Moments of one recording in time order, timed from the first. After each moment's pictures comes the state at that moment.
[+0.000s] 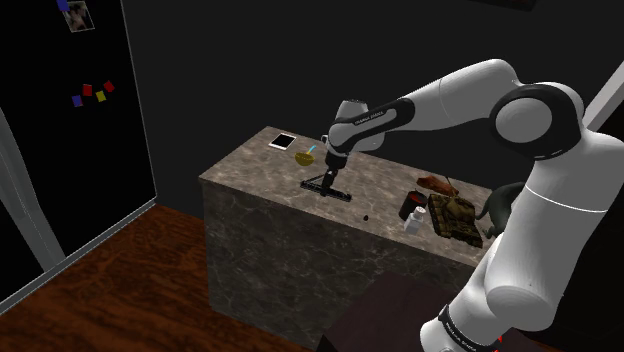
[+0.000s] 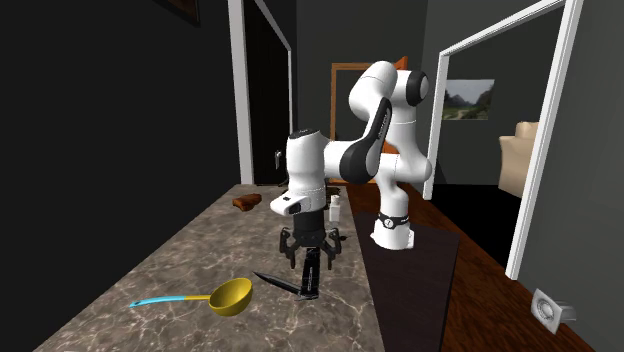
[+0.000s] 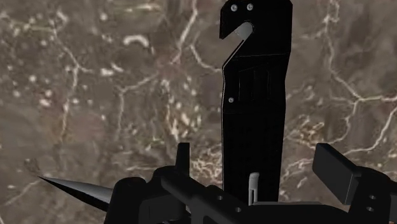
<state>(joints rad) 0.12 0.17 -0.22 -2.13 0.14 2.29 -0.66</state>
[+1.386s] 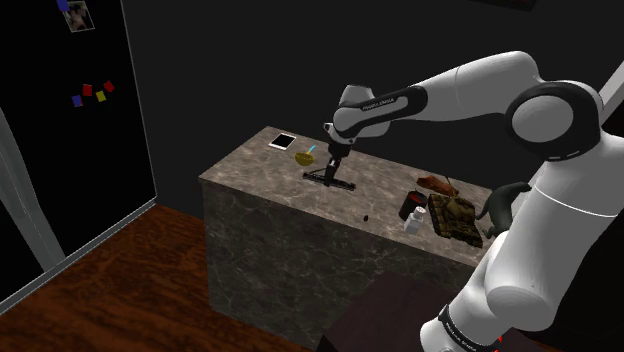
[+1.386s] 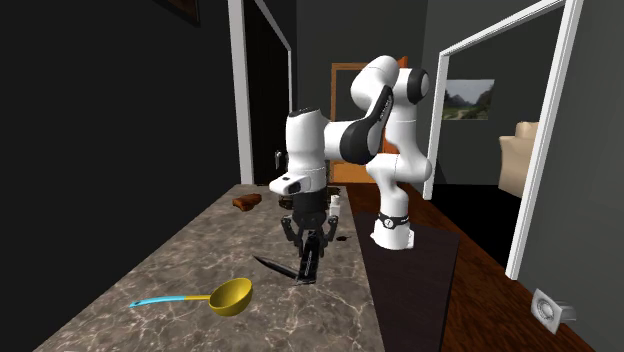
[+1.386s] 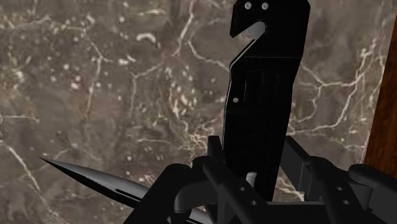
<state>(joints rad) 0.12 0.10 -0.23 -2.08 0.11 2.18 -0.63</state>
